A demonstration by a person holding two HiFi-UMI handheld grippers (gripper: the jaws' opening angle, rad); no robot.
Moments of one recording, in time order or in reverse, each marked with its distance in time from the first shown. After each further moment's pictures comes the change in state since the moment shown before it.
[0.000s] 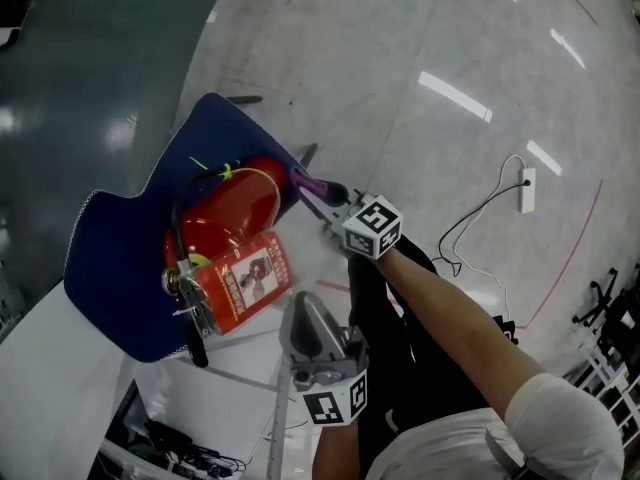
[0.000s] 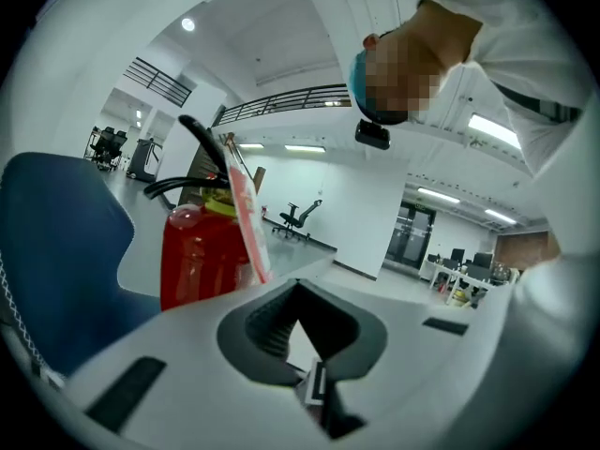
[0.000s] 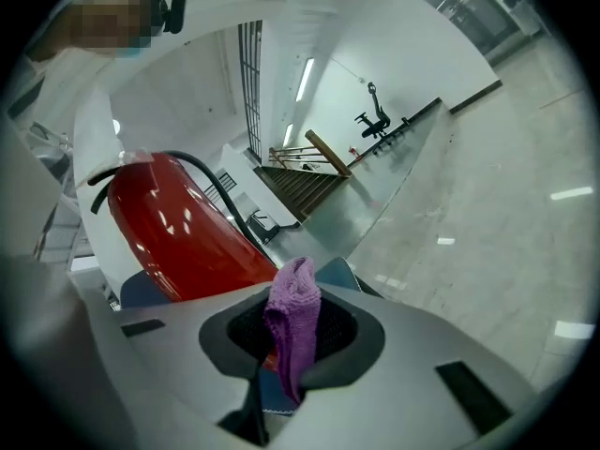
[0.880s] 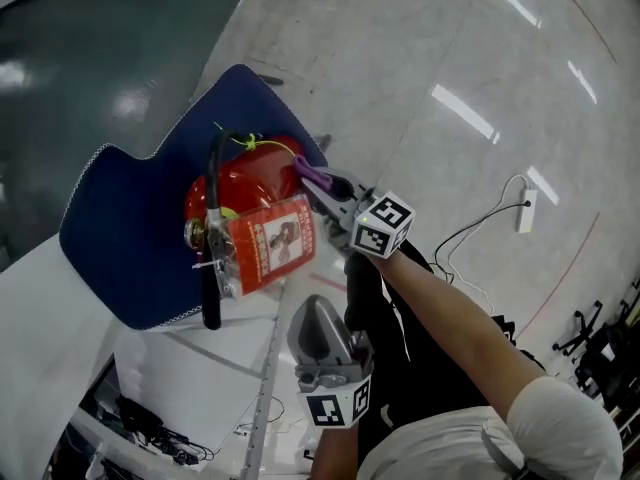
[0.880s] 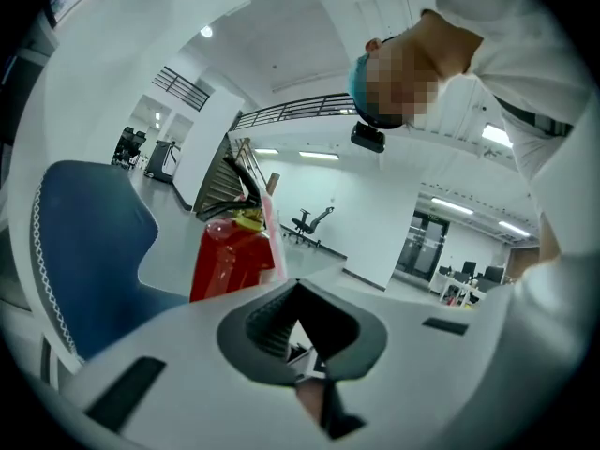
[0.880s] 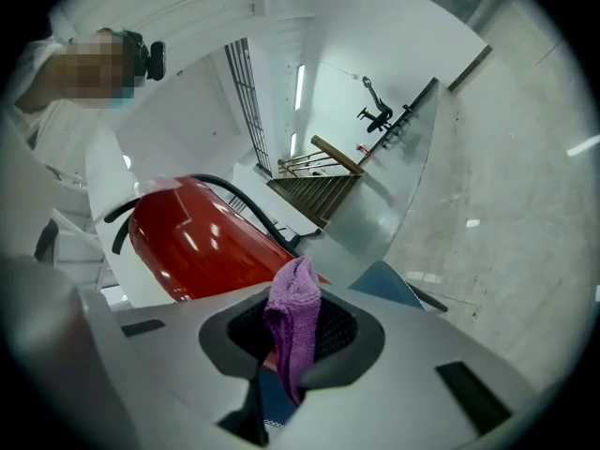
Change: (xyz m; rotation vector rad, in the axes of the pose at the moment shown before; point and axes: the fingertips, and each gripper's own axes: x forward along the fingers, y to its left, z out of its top) left arm -0.041 0.012 0.005 -0.060 -0.021 0.073; right arm 0.012 0.061 0.024 0.126 -0.052 0.156
